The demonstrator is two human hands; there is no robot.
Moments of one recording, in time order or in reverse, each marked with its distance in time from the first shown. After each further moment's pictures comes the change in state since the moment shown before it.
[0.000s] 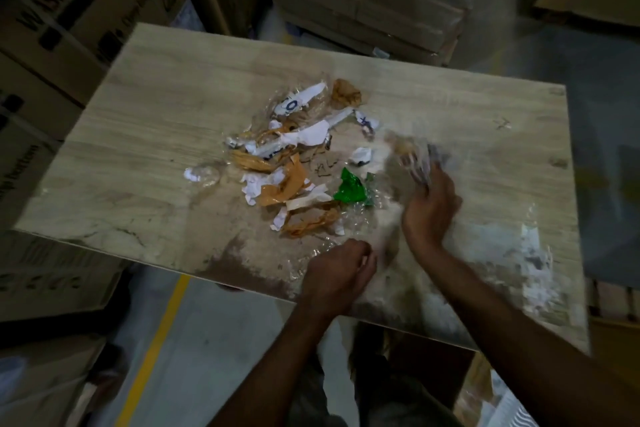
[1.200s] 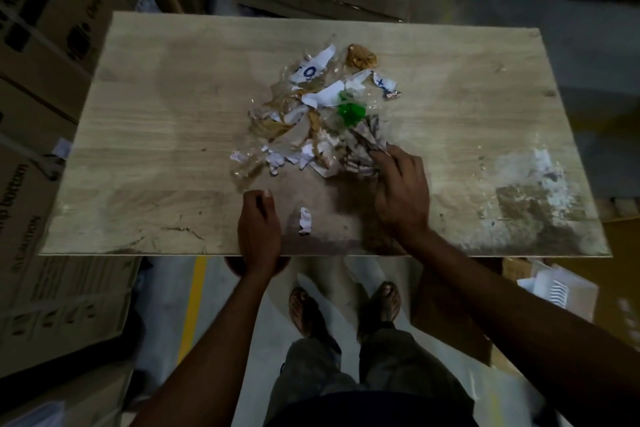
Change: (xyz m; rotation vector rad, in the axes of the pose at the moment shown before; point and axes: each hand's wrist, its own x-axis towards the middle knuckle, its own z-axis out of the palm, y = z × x) left_hand -0.036 -0.210 -0.115 -0.275 0.226 -0.598; right_hand -0.151 -0.086 0.038 -0.324 -0.036 -0.598
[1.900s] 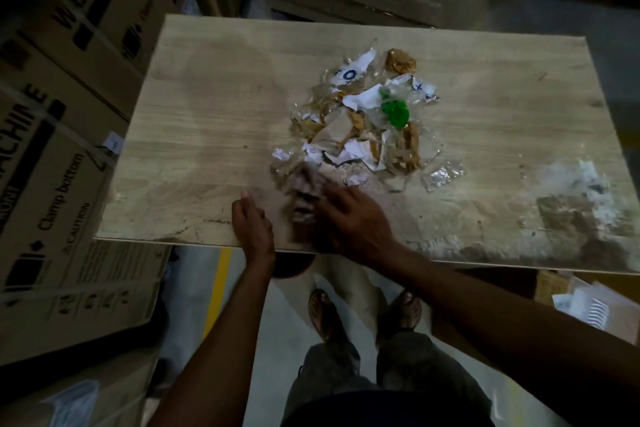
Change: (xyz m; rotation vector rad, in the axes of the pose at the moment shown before) left_hand 0.038 -0.036 -0.046 -0.556 0.159 -0.481; right_hand -0.020 -0.104 0.056 0.061 -0.147 -0.508
